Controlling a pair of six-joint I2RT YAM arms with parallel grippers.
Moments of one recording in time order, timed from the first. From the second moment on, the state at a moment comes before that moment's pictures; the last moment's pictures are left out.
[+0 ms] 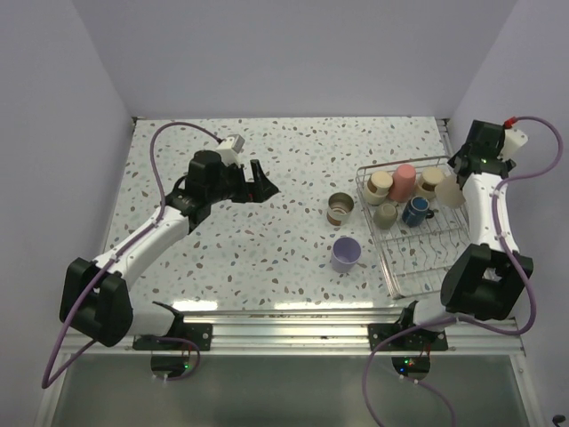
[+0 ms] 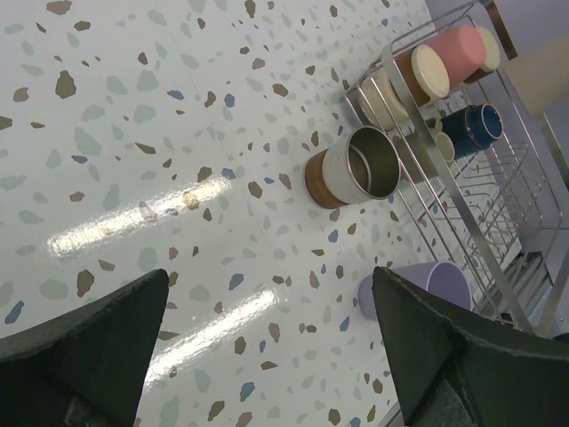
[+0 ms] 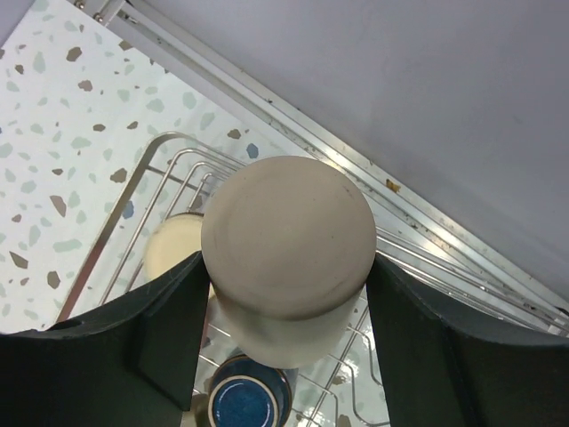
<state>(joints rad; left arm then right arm) -0.42 1.33 0.97 -0.08 0.32 -0.48 -0.29 1.49 1.36 -0.55 0.48 0.47</state>
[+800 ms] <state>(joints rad) -0.42 1.33 0.94 -0.10 0.32 -0.48 -0.29 1.45 1.20 -0.50 0.54 0.47</state>
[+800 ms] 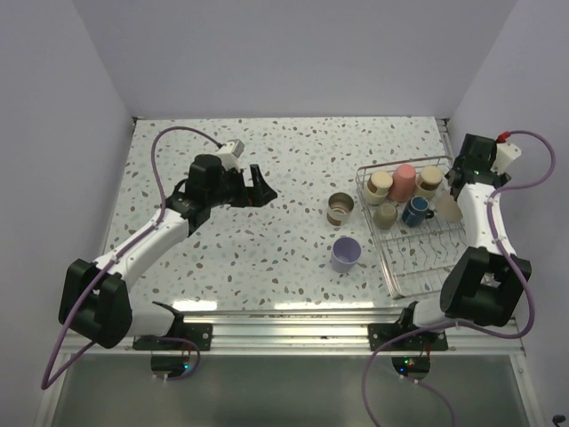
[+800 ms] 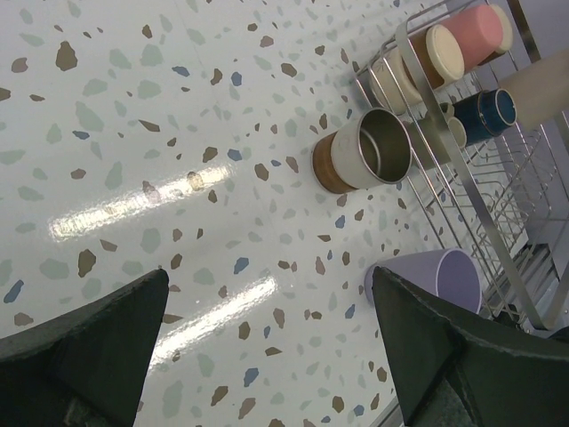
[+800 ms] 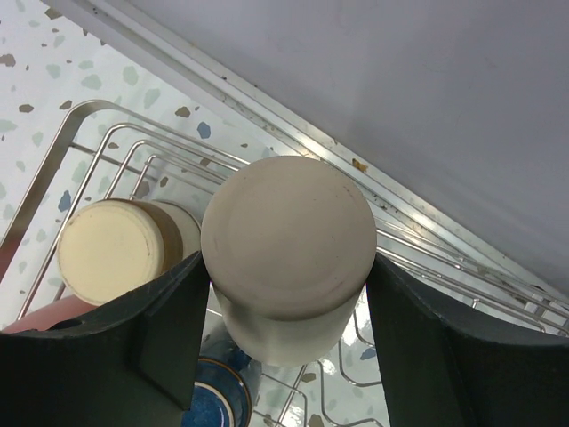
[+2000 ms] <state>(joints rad) -0.42 1.30 0.93 -0.14 0.32 -0.48 -0.29 1.47 1.09 -0.39 0.52 0.46</state>
